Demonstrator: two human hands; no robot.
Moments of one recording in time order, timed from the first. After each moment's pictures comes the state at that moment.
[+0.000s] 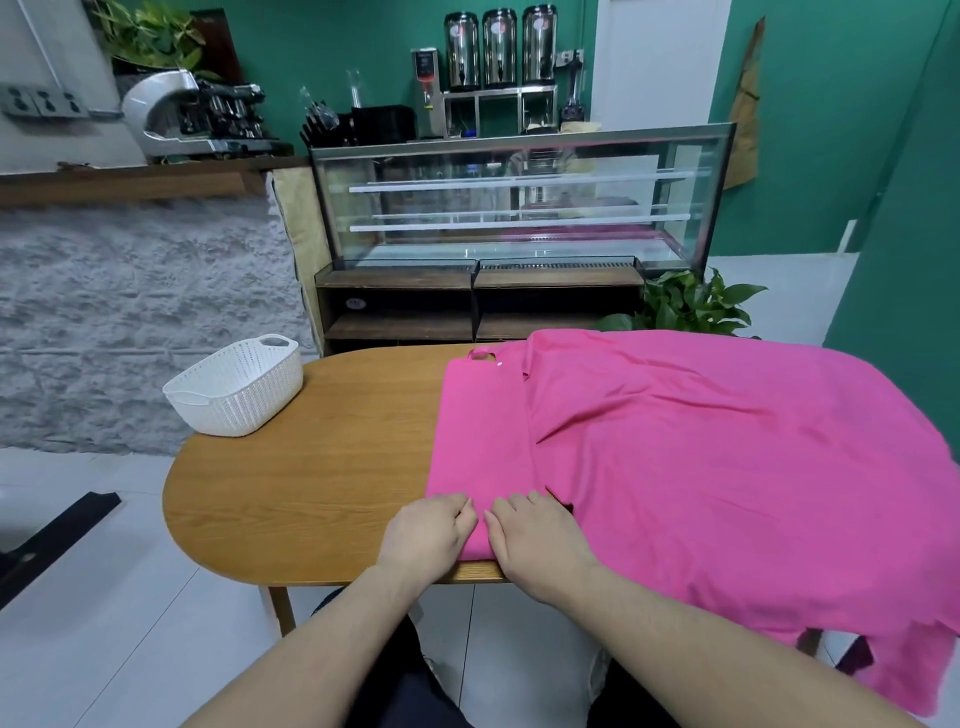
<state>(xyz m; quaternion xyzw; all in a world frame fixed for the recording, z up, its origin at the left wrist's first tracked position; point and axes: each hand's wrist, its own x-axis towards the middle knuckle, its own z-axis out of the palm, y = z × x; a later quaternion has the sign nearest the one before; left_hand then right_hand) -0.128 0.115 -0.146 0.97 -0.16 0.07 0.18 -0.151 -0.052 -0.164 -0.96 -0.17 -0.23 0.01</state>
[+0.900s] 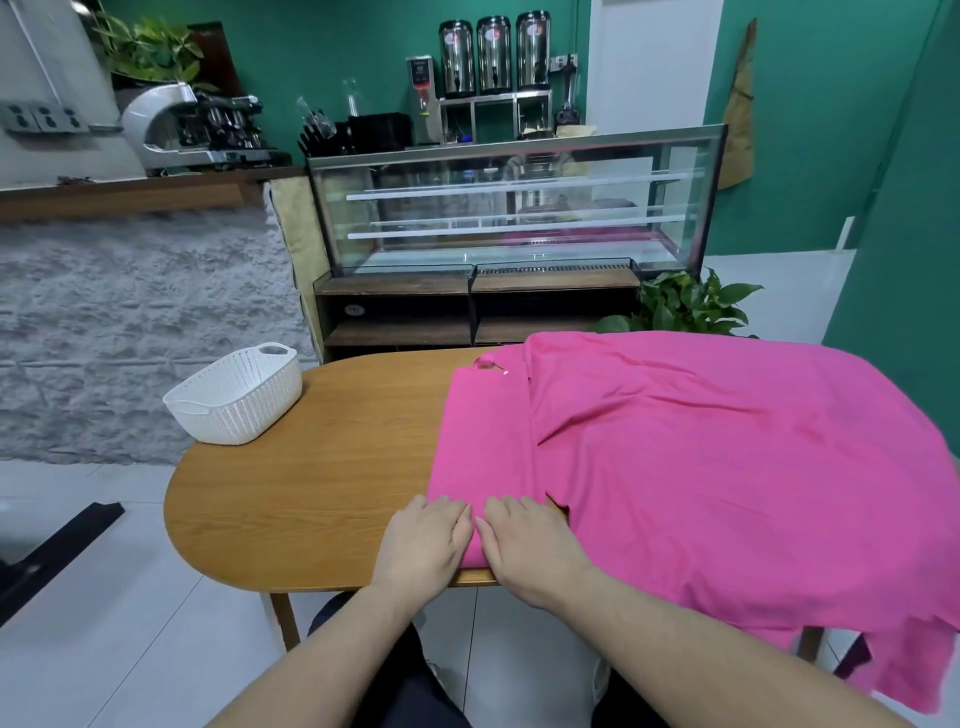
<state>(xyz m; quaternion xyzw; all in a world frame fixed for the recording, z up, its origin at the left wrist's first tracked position) -0.134 0.121 -0.153 0.95 -0.23 0.17 0.09 -0.155 -0.049 -0.161 -0.94 -0.19 -0.27 0.05</state>
